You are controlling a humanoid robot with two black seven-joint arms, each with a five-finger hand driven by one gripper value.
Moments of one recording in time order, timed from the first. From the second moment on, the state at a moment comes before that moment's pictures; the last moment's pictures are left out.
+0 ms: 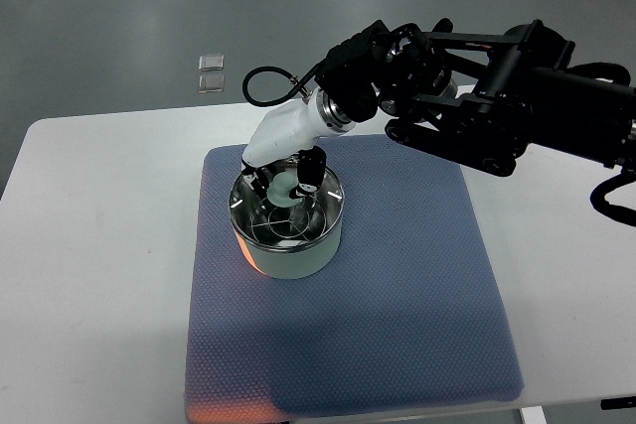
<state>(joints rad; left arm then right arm) -0.07 0.00 -0.04 -0.15 0.01 0.03 0.08 1.39 -0.10 0.15 0.99 -1.82 0.55 0.35</state>
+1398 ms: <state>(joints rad) -0.07 0.00 -0.04 -0.15 0.01 0.03 0.08 1.40 -0.09 0.14 0.98 -1.83 0.55 0.35</state>
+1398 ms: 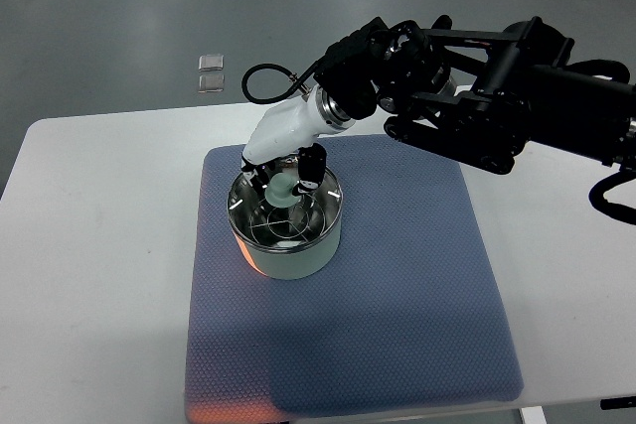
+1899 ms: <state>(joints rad) -0.07 0.00 -0.04 -0.15 0.01 0.03 0.08 1.40 -0.10 0.14 0.98 -1.83 0.55 0.35</state>
